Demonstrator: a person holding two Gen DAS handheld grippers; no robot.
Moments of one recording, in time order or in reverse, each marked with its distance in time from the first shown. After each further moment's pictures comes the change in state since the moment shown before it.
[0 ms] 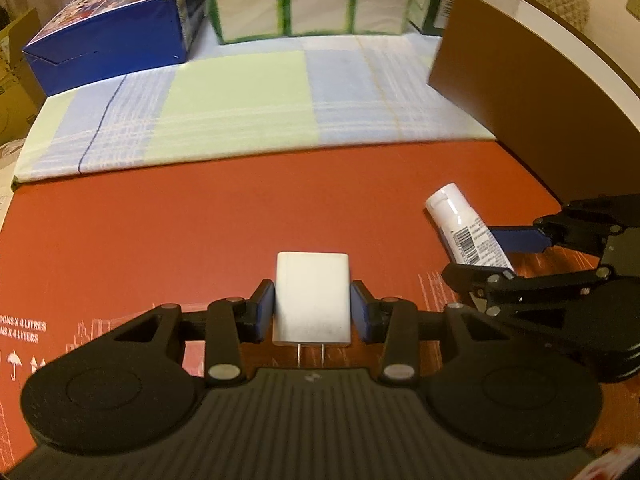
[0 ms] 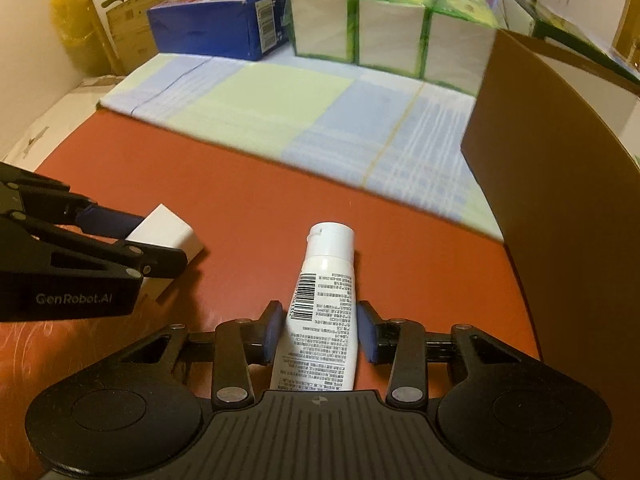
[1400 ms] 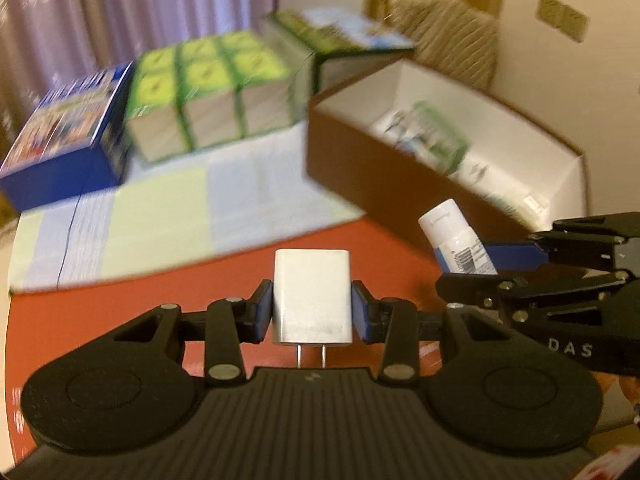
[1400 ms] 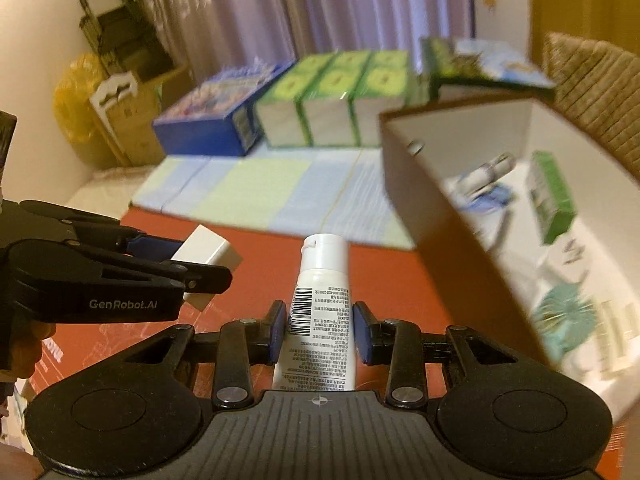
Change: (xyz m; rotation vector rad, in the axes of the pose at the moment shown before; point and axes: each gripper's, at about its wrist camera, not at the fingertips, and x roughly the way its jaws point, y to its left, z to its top) left arm -0.098 -0.096 0.042 0.166 -0.175 -0.105; right arm -0.153 -0.053 -0.018 0.188 -0.228 0.051
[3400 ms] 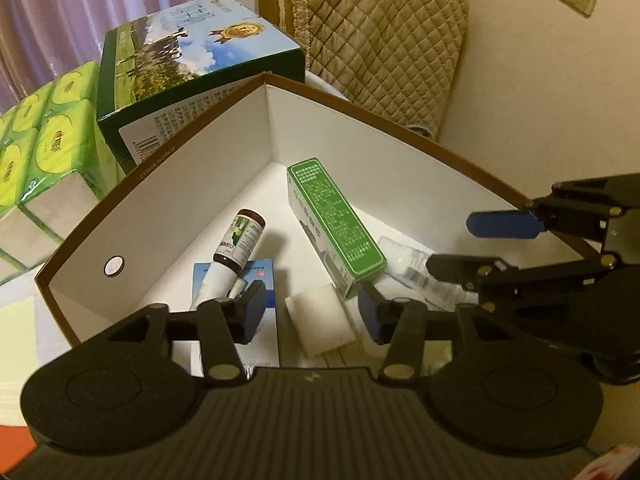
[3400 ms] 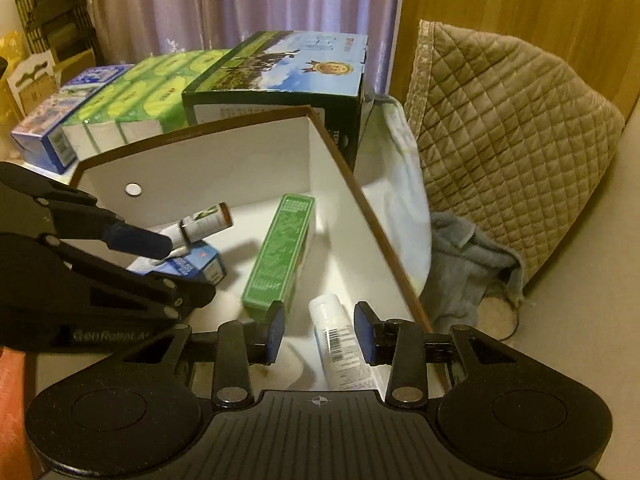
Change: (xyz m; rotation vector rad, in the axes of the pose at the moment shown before) left arm 0.179 -0.156 0.151 0.066 0.112 -0.056; right arm 0.036 -0.247 0.078 -0.062 0.101 -0.184
